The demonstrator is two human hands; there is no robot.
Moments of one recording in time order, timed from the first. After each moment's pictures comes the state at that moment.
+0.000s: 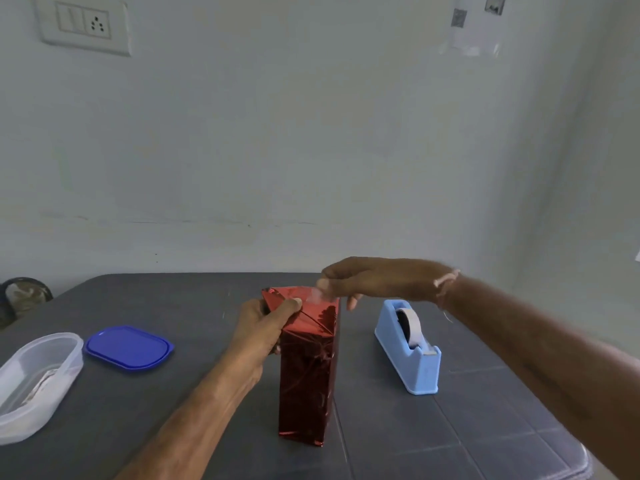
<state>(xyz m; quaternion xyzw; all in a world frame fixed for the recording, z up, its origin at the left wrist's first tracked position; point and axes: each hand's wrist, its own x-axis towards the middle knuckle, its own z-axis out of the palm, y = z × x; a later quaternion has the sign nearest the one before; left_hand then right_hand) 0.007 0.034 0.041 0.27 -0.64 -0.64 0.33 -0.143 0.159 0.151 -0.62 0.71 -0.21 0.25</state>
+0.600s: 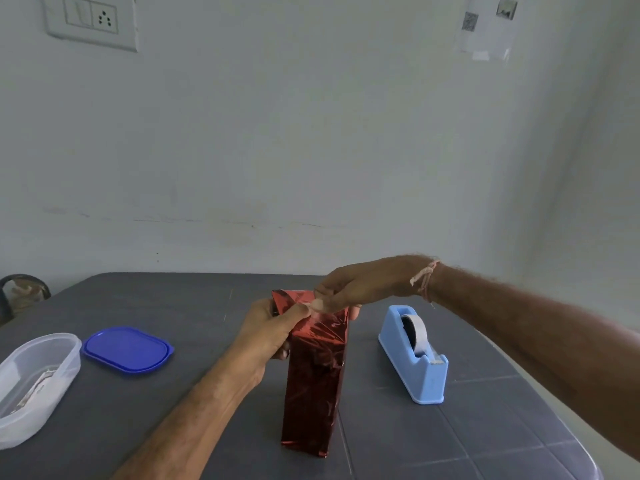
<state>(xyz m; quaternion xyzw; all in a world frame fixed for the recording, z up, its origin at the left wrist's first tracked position) 0.007 0.023 0.049 0.28 -0.67 -0.62 0.28 -0.138 0.122 0.156 -0.63 0.72 -0.07 0.28</state>
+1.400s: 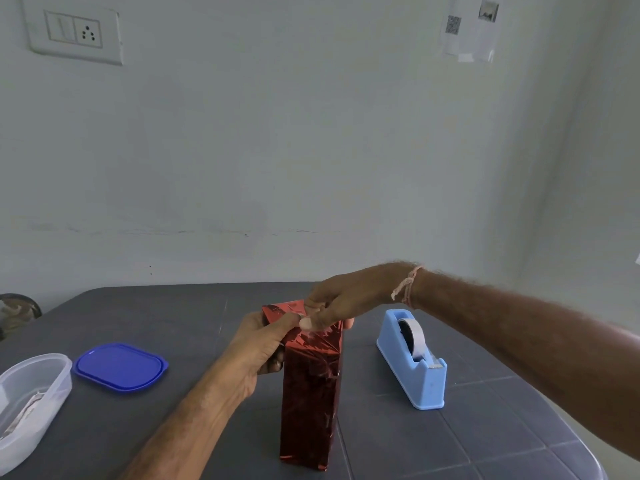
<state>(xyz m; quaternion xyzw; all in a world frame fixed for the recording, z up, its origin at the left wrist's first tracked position) 0.002 0.014 0.049 0.29 -0.64 -0.66 0.24 -0.130 0.117 0.158 -0.63 0.74 0.00 0.23</state>
